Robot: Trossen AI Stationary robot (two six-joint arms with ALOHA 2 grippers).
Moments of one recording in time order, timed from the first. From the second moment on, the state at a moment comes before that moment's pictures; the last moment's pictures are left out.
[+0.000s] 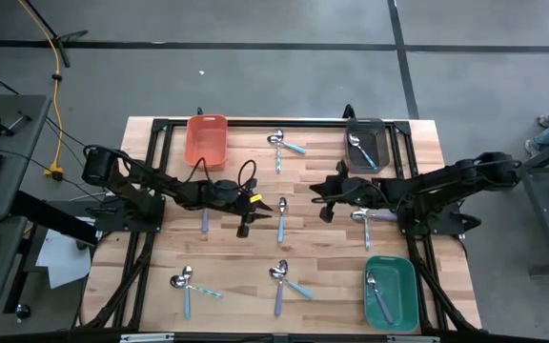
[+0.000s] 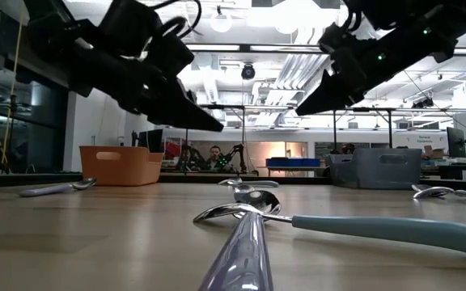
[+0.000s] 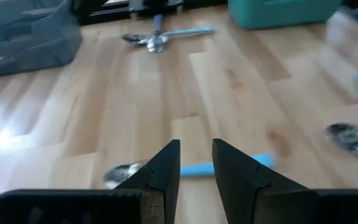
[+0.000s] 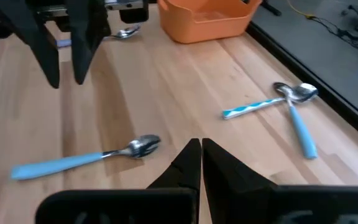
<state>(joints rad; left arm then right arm) 0.01 1.62 0.55 0.65 0.05 0.15 0.03 1.26 0.52 0.25 0.39 0.11</state>
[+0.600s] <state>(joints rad) 0.13 1.62 0.57 0.65 -0.08 0.13 -0.06 1.26 0.52 0.22 0.39 0.11</state>
